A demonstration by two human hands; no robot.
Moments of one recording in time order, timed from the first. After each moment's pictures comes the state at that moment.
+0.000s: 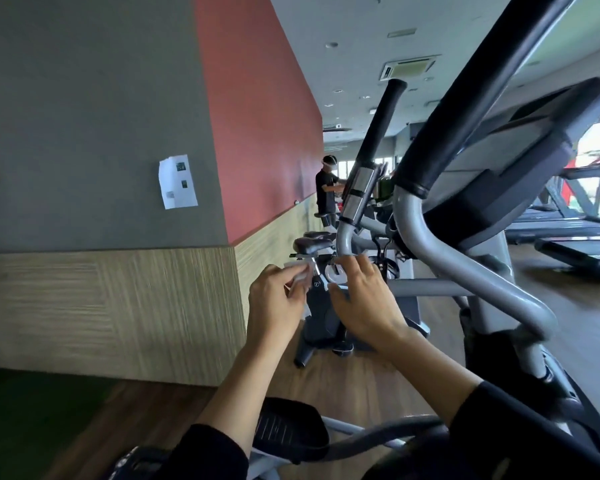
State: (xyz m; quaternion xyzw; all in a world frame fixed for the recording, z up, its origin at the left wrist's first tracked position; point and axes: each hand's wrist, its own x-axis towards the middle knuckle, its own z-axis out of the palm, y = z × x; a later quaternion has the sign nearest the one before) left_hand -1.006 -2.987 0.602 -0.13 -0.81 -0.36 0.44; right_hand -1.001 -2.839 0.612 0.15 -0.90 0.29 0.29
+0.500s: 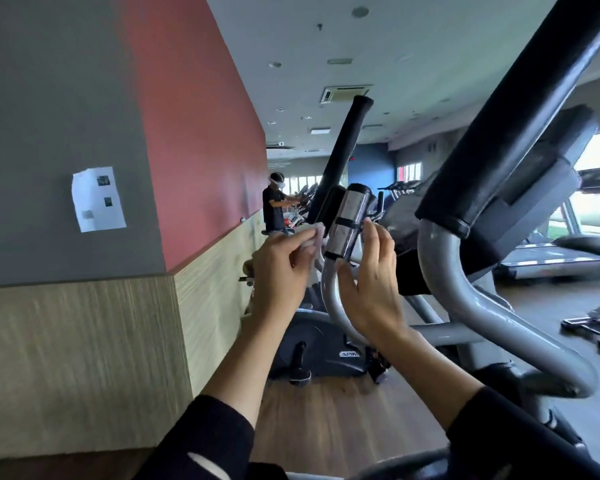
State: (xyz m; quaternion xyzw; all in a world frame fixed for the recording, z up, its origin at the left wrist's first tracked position) left_hand -1.139 -2.959 0.669 -0.28 -0.73 -0.42 0.46; right_hand -1.102 -2.834 0.648 0.07 -0.81 0.36 0.46
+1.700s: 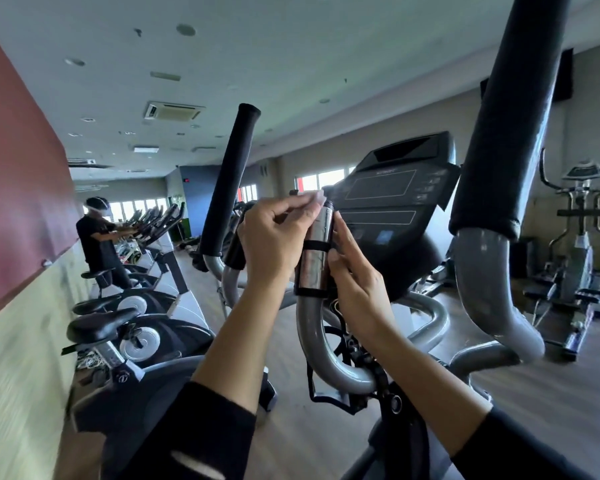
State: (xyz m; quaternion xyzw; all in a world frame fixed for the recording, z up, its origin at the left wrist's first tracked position) left_hand -1.235 -2.901 0.732 -0.45 -0.53 -0.70 0.20; right_hand -1.153 -2.830 0.662 -0.04 -0.72 0.43 0.54
